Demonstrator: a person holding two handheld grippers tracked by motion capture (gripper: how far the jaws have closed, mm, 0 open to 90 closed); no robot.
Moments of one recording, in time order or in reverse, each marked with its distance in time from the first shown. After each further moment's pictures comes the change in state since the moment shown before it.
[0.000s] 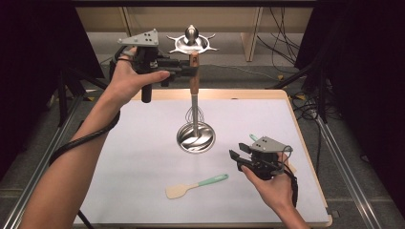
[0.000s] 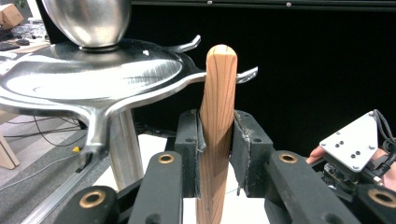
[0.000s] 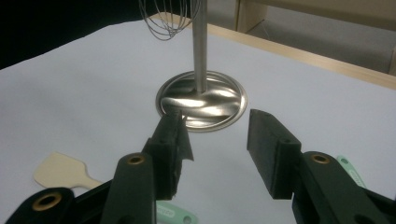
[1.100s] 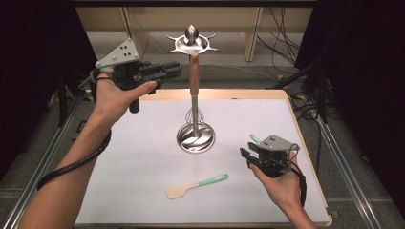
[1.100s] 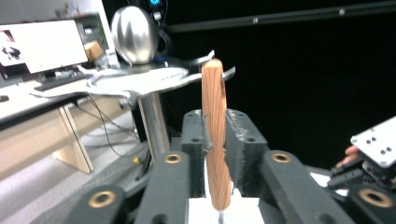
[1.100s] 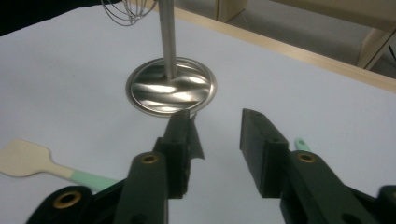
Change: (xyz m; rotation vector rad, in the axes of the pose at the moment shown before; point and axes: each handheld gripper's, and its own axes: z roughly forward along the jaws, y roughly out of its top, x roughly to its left) left arm -0.040 -0.010 -0.038 -0.113 0.254 0.083; right arm -0.016 -0.002 -0.014 0.070 -0.087 0.015
